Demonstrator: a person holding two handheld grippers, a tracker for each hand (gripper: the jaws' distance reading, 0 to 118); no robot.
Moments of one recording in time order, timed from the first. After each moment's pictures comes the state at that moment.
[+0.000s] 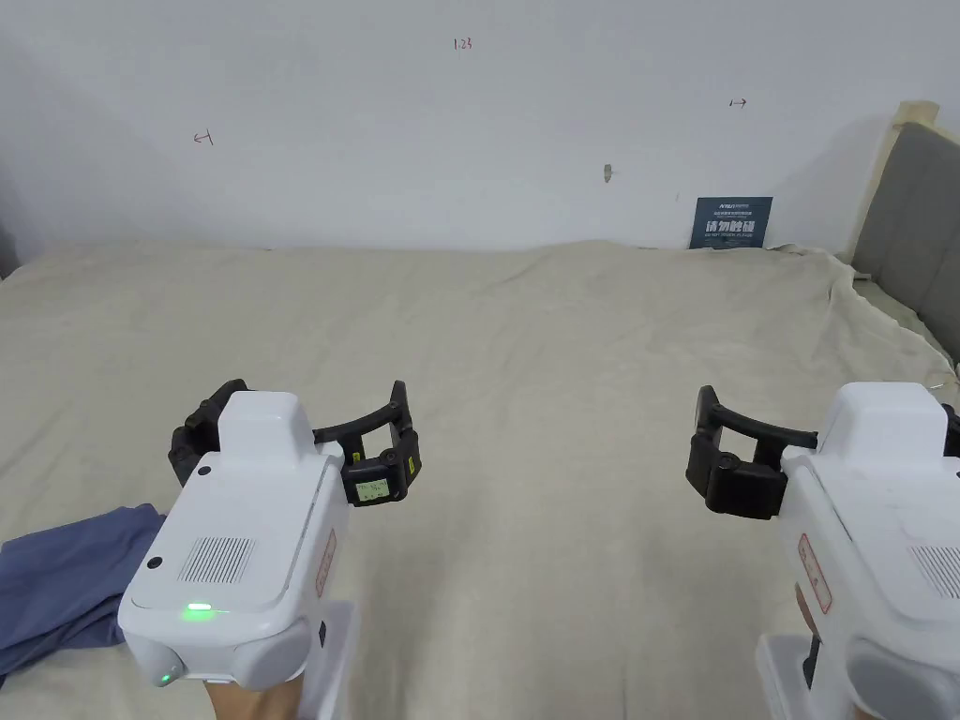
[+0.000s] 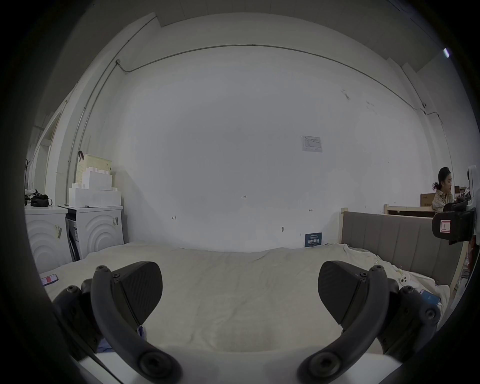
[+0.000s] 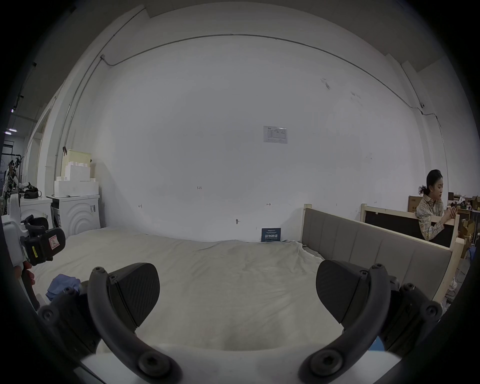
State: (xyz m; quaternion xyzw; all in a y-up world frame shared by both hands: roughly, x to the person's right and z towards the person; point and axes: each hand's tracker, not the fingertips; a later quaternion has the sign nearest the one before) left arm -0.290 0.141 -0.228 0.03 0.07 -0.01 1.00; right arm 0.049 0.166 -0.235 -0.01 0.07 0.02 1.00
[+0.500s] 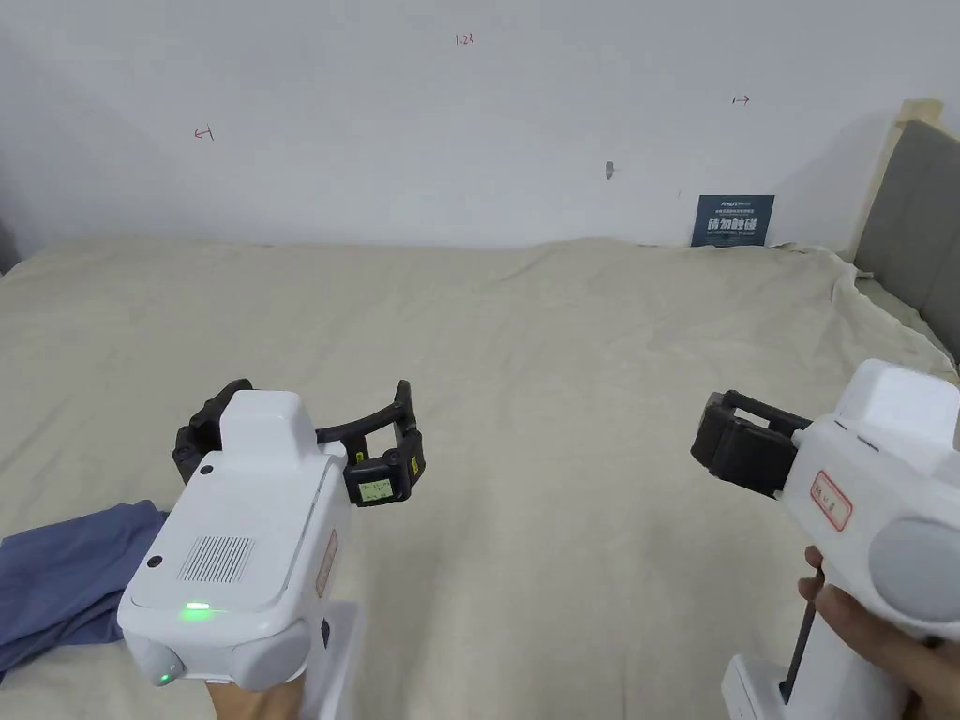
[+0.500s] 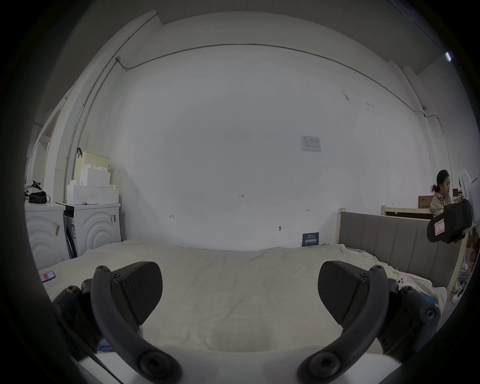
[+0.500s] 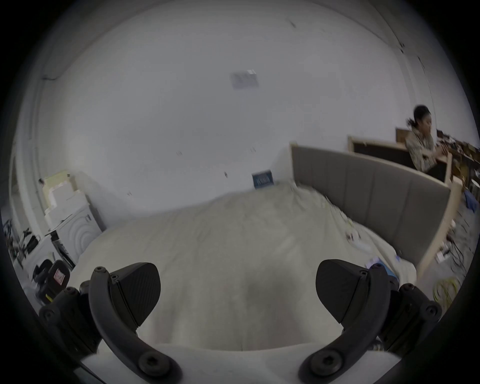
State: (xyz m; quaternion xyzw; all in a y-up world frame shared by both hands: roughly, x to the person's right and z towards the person) left arm -0.290 0.140 -0.228 0.03 0.06 0.00 1.00; right arm 0.051 0.193 -0.250 -0.23 0.01 -0.11 0.97
